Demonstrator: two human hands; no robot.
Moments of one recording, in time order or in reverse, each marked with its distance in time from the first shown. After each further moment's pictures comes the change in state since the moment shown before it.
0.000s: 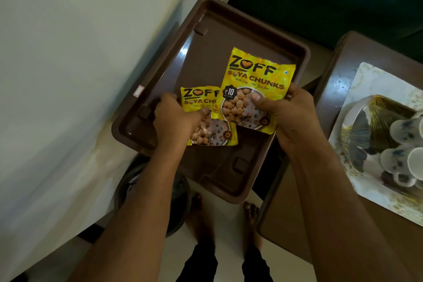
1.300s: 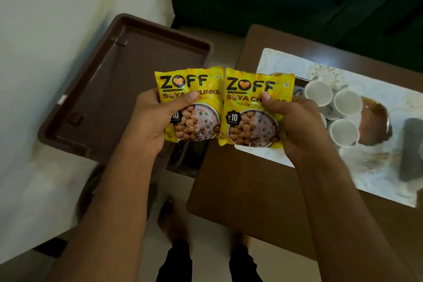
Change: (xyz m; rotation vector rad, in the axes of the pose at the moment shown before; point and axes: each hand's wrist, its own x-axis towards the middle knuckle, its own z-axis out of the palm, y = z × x) left_hand -0.127 0.079 0.085 -0.548 -0.378 0.128; right_hand -0.057 -0.012 -0.211 0.150 0.076 -0.013
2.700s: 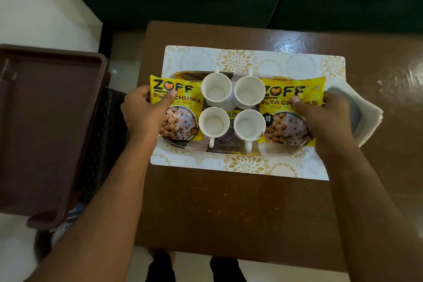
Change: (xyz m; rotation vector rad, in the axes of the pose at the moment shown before) left_hand 0.042 -0.045 0.203 0.574 0.236 0.270; right_hand 0.064 0.011 -0.261 -0.240 0.469 -0.066
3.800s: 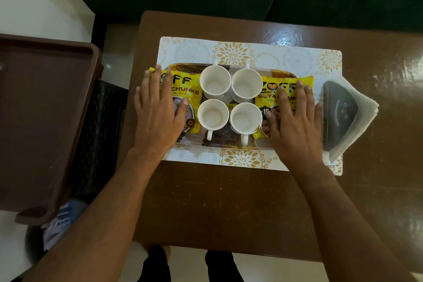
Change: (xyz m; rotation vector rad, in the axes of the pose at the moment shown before) left_hand -0.017 -0.028 0.020 0.721 -0.157 0.566; right_hand -0.024 0.055 0.020 -1.043 0.061 -0.592
